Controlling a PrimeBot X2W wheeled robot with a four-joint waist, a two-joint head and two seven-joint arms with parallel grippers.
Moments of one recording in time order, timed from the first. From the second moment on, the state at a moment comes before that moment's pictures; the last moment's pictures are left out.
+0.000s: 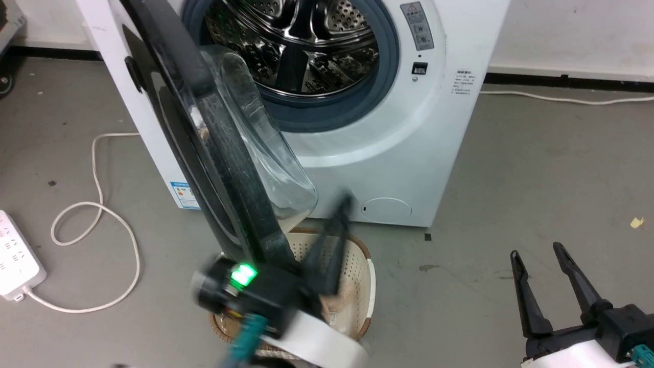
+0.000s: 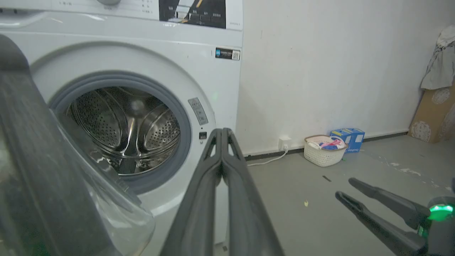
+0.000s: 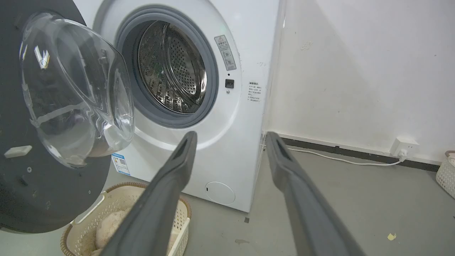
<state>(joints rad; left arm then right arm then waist) -0.15 0.05 -0.47 -0.35 -0.13 0.11 0.04 0.06 -0.06 -0.06 -0.06 0.03 0.13 -0.22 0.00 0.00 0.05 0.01</state>
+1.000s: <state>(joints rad) -0.01 0.10 -0.40 -0.03 -0.21 0.20 -0.04 0.06 -0.05 -0.04 -0.01 0.05 0.13 -0.22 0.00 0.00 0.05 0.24</state>
